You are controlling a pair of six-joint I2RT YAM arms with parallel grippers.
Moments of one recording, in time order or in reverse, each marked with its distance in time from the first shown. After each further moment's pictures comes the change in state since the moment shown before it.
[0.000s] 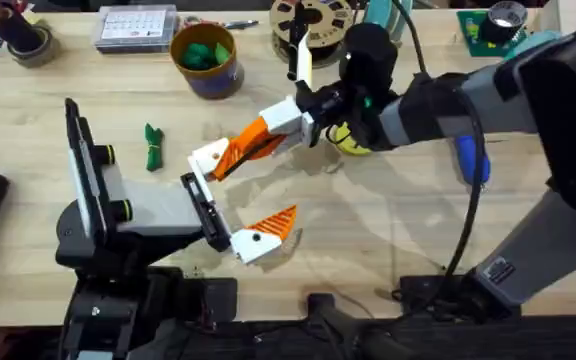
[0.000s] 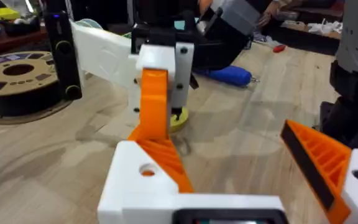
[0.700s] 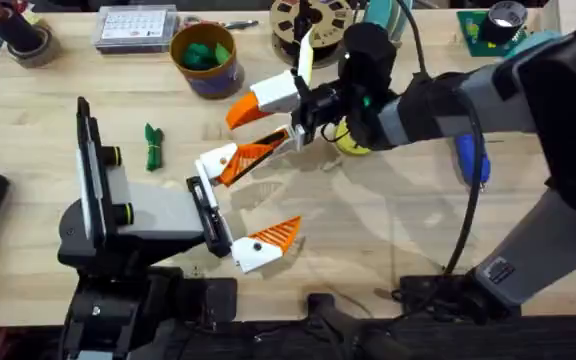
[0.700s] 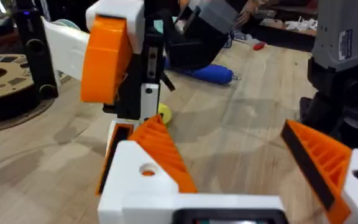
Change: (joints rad) left arm -0.008 0.000 0.000 -0.007 0.059 0.004; right arm 0.002 0.002 0.006 -0.006 0.087 0.004
